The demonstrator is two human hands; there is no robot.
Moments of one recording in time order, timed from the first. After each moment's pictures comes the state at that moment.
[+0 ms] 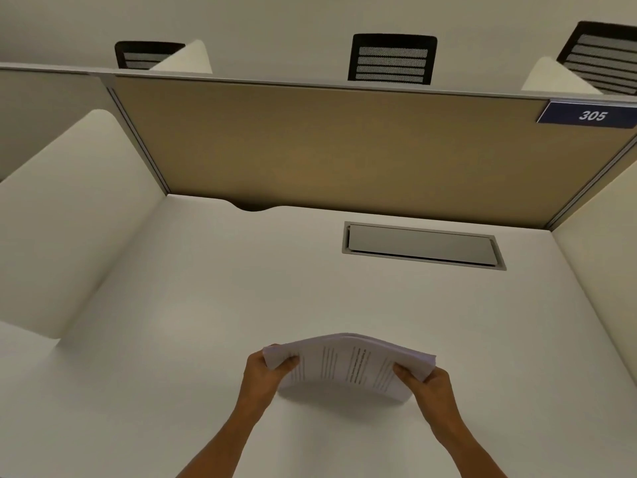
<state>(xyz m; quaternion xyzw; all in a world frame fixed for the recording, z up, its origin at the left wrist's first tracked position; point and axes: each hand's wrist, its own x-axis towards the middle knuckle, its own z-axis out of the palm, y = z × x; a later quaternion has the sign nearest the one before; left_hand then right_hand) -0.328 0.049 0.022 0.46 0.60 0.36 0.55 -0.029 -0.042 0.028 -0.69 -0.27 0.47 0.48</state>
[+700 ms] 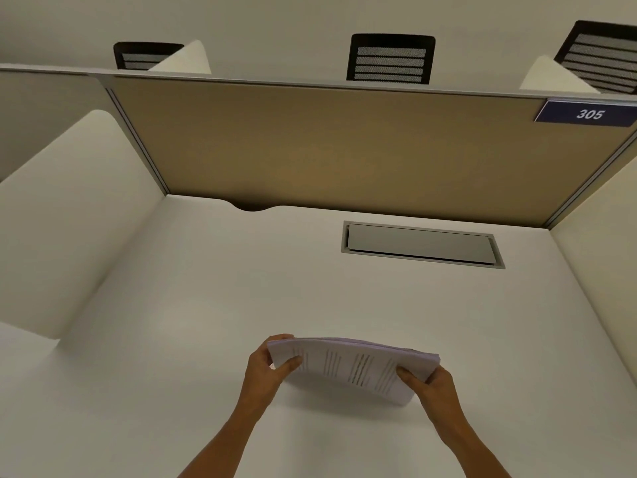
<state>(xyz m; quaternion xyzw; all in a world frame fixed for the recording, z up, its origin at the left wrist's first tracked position) -0.326 0.049 0.025 0.49 0.57 0.37 0.55 -0.022 -0.048 0.022 -0.69 -0.28 0.47 0.48</state>
